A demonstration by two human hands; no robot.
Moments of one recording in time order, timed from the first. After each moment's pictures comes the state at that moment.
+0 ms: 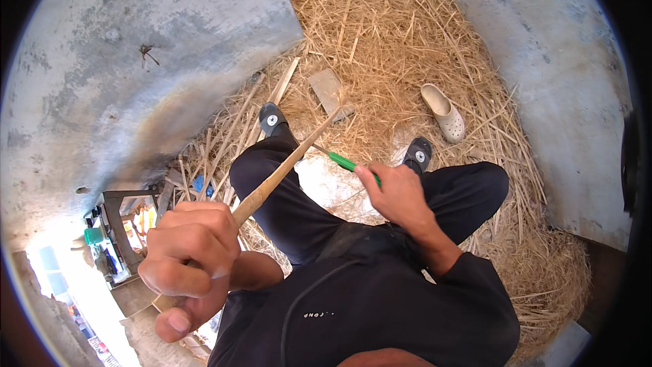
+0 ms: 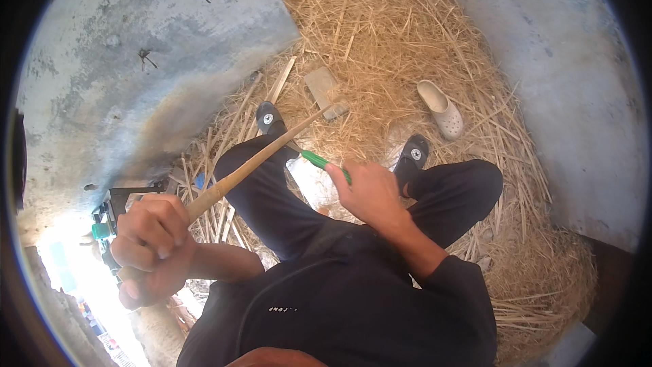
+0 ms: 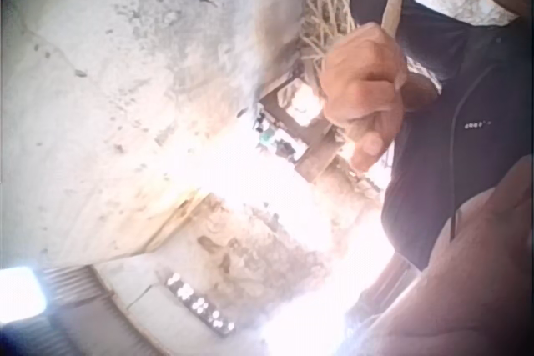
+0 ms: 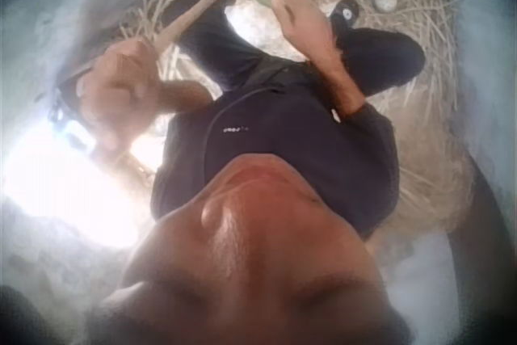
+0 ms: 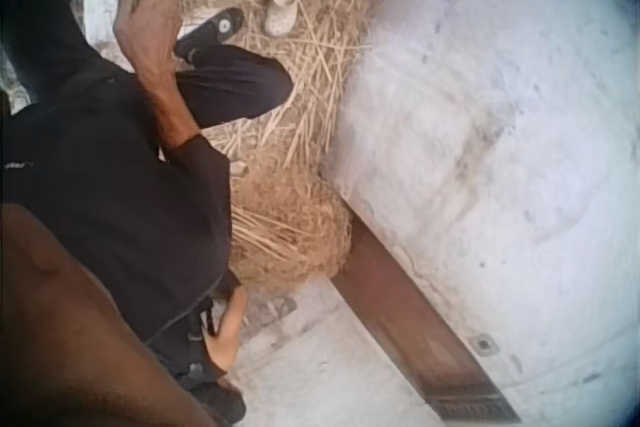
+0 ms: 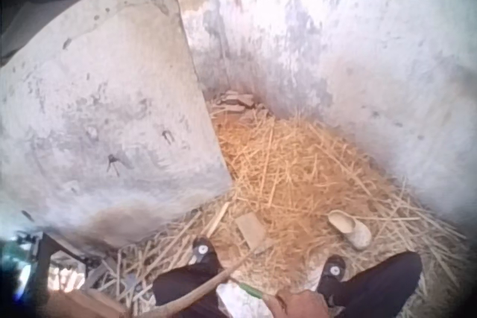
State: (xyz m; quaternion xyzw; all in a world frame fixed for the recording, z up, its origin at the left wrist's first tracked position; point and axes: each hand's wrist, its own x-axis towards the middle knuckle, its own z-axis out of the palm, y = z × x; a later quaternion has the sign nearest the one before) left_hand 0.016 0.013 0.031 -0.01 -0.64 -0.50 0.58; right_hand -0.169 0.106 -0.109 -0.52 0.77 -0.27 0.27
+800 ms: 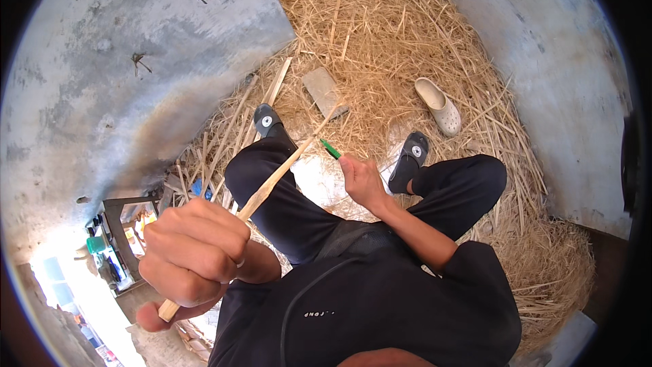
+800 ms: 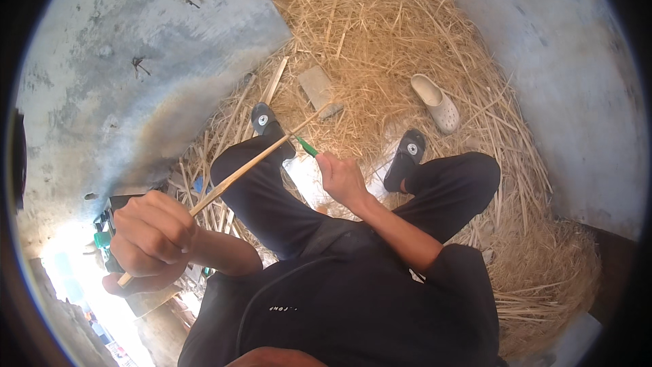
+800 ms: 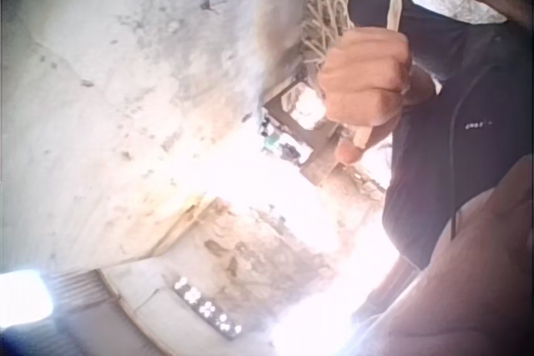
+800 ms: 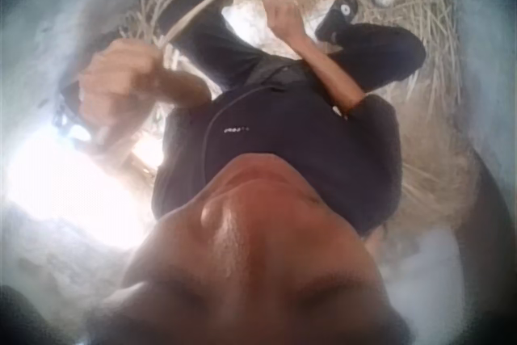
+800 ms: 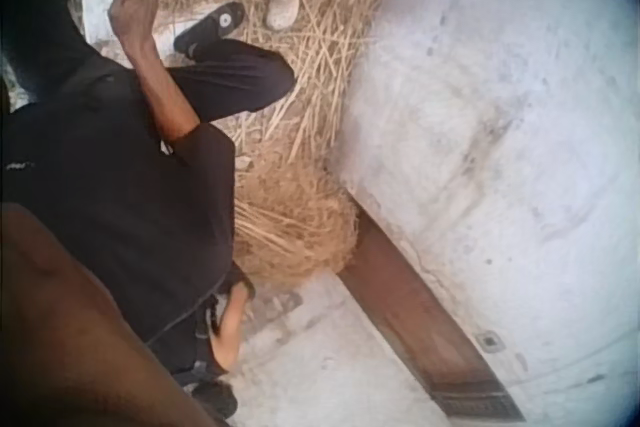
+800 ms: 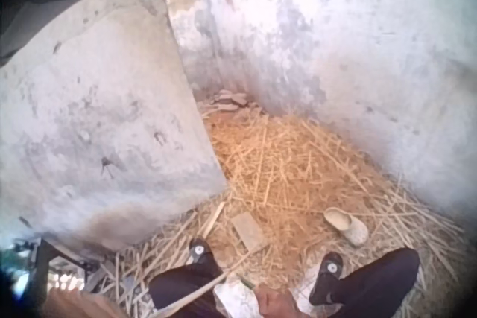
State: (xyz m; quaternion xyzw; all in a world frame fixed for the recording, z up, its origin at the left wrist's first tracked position) left_hand 0.003 0.003 0.031 -0.17 -0.63 -0.56 0.50; right_hand -0.144 0.090 -0.201 -0.50 0.69 -0.44 0.29
